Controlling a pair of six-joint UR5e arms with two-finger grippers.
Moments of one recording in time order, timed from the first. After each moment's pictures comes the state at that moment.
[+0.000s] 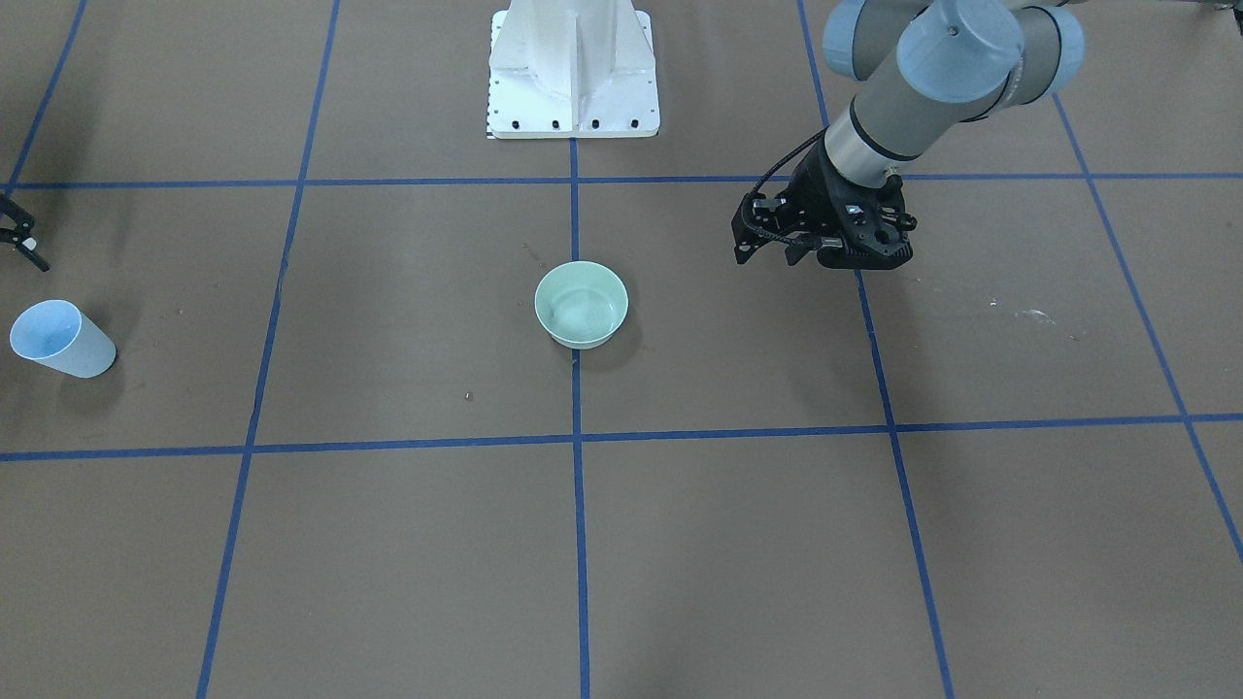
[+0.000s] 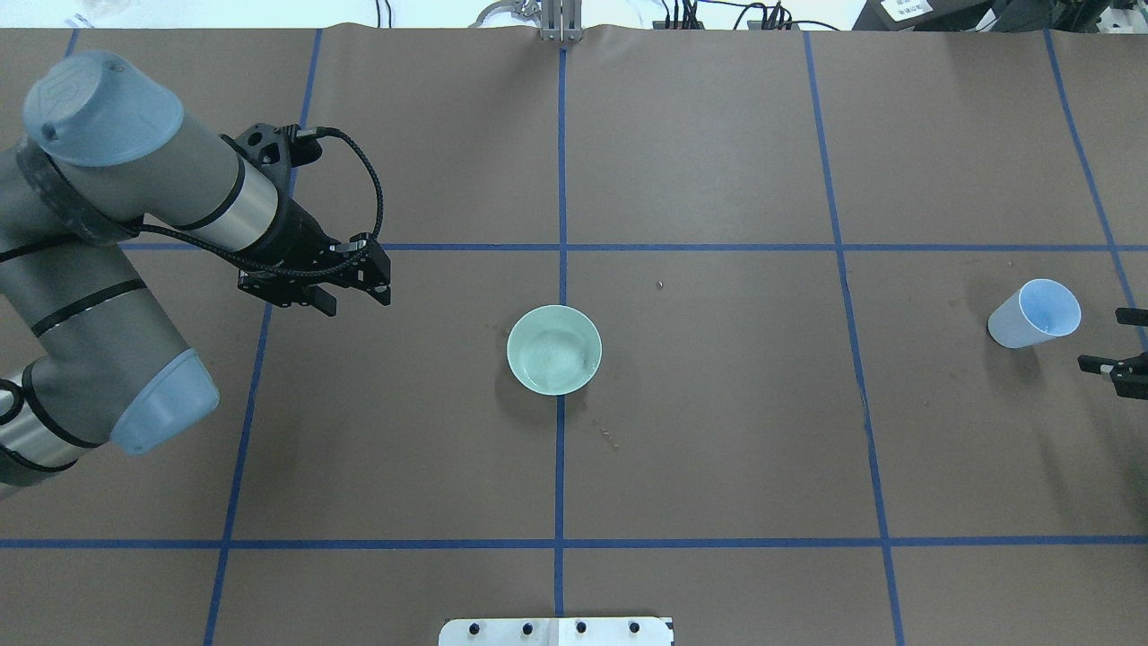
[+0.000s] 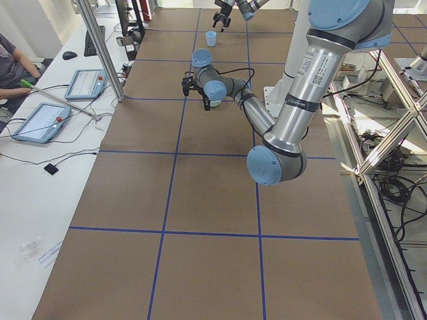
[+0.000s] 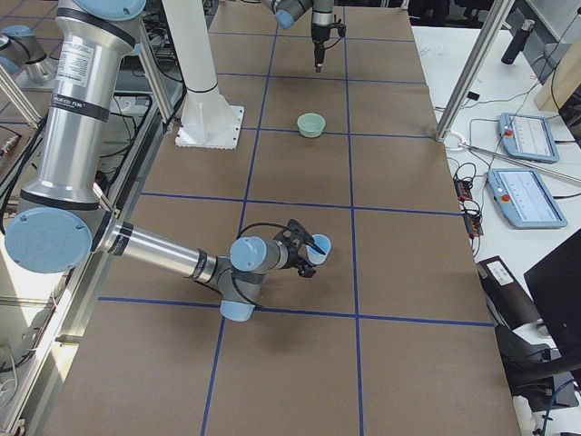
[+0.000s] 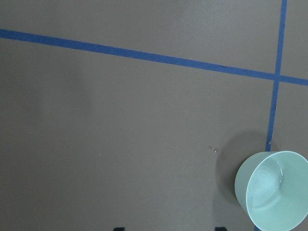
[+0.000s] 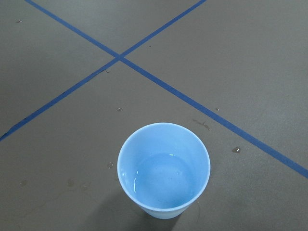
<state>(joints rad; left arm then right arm) -0.77 -1.99 -1.88 -1.73 -2.23 -1.22 1.06 -1.81 1.35 0.14 2.12 0.41</state>
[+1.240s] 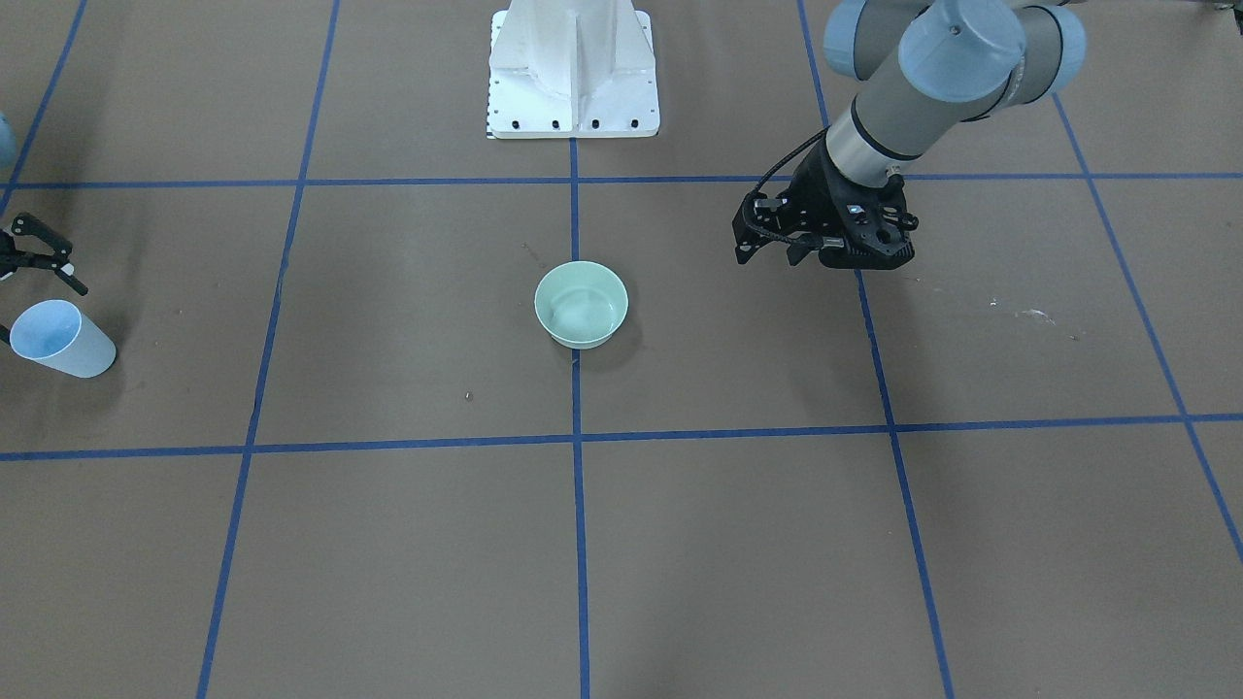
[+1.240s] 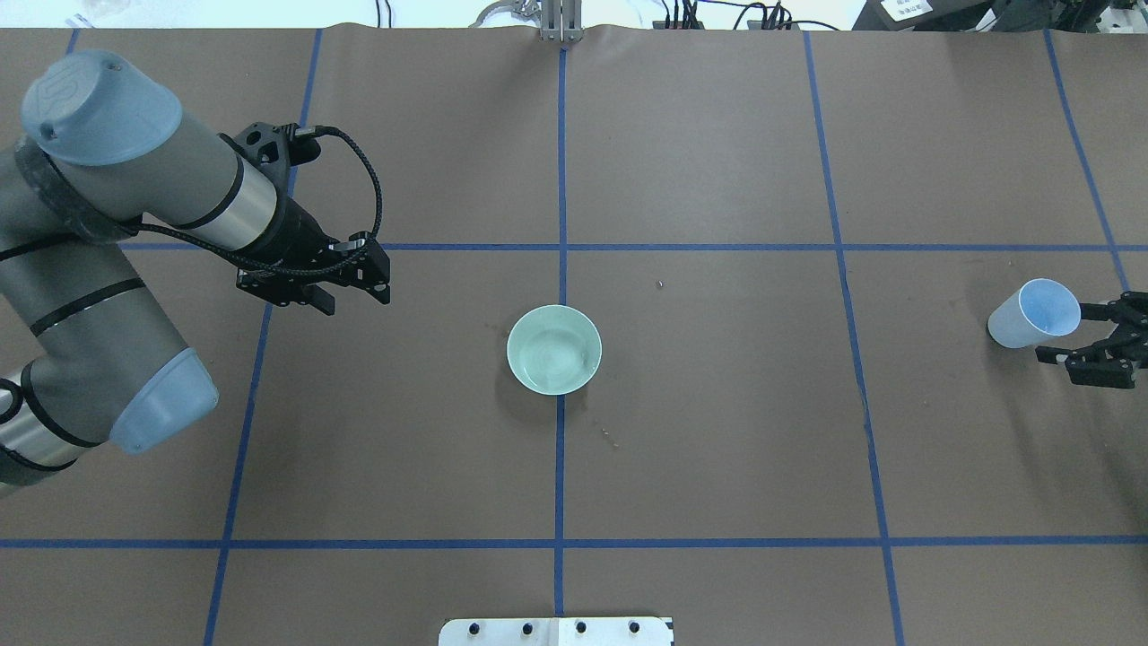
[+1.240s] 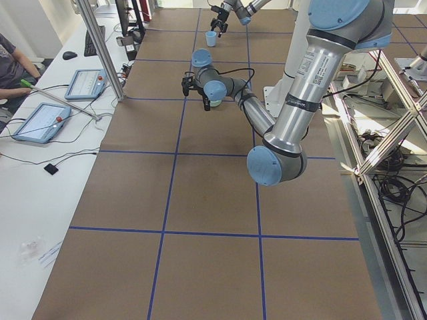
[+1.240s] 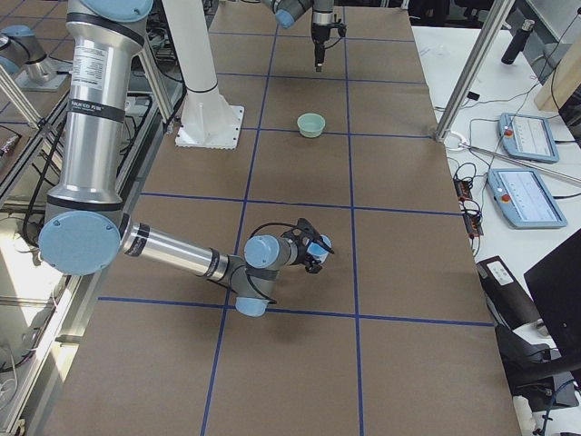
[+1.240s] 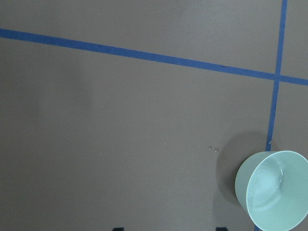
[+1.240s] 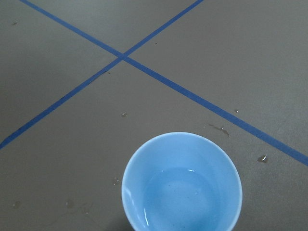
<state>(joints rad) -0.77 -1.99 -1.88 -1.73 -2.23 -1.22 1.01 -1.73 1.28 0.14 2.11 0.48</state>
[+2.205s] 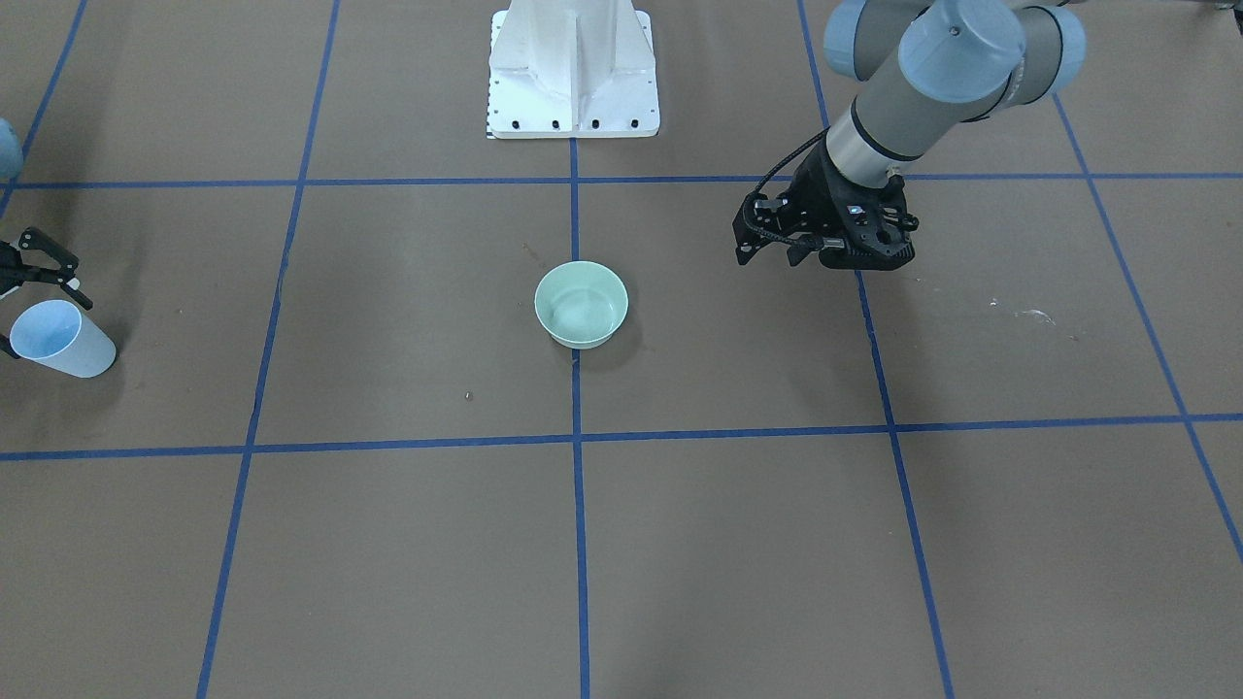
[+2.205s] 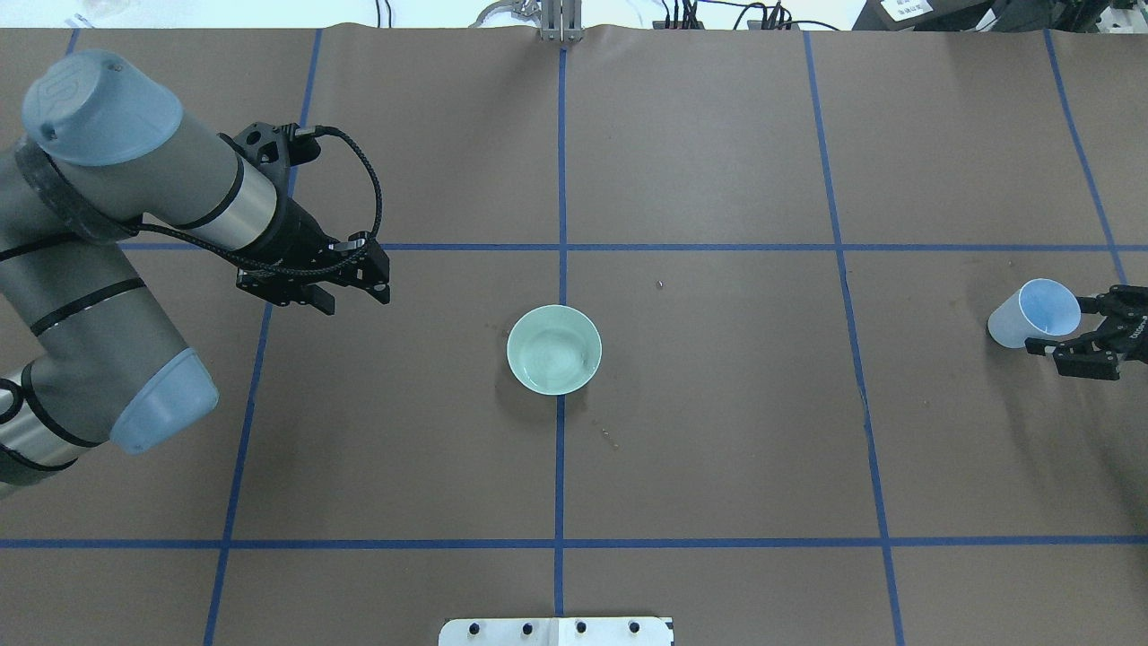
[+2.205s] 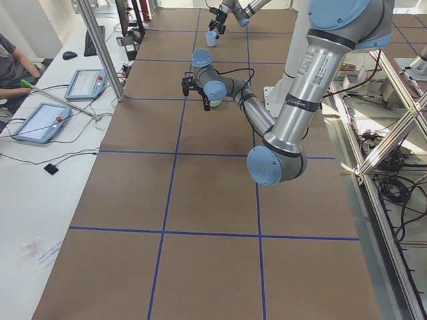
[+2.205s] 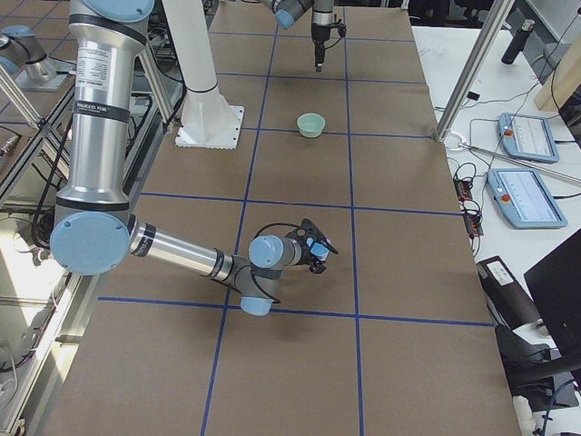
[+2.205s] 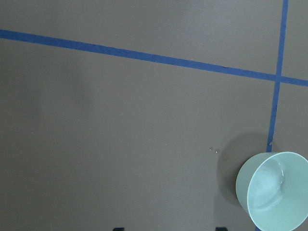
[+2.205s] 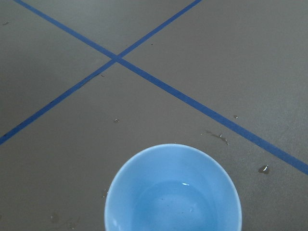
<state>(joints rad) -0.77 -1.99 -1.88 -1.73 -2.23 -1.22 1.00 -1.70 1.25 0.15 2.07 0.48</state>
